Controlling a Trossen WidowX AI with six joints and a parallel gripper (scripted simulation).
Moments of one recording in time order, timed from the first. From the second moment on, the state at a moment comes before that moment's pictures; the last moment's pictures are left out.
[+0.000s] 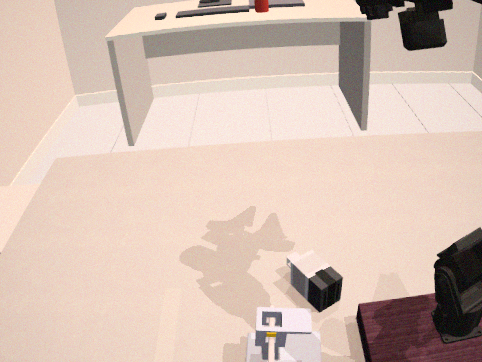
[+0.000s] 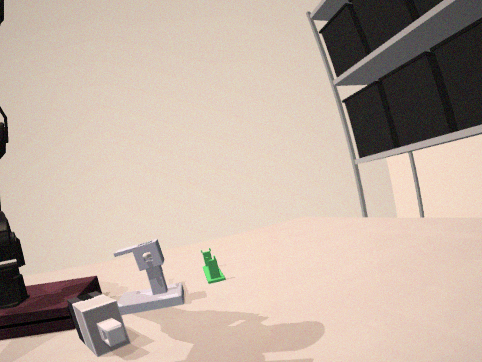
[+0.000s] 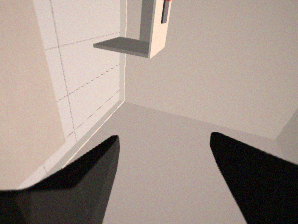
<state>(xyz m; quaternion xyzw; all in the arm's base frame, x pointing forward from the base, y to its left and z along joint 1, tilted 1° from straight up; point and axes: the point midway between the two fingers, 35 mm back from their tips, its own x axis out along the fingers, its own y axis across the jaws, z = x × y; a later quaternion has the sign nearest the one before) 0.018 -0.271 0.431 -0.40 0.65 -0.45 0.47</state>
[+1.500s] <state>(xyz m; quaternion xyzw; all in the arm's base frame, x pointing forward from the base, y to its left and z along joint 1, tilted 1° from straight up) 0.289 0.076 0.157 -0.50 0.50 0.45 0.54</state>
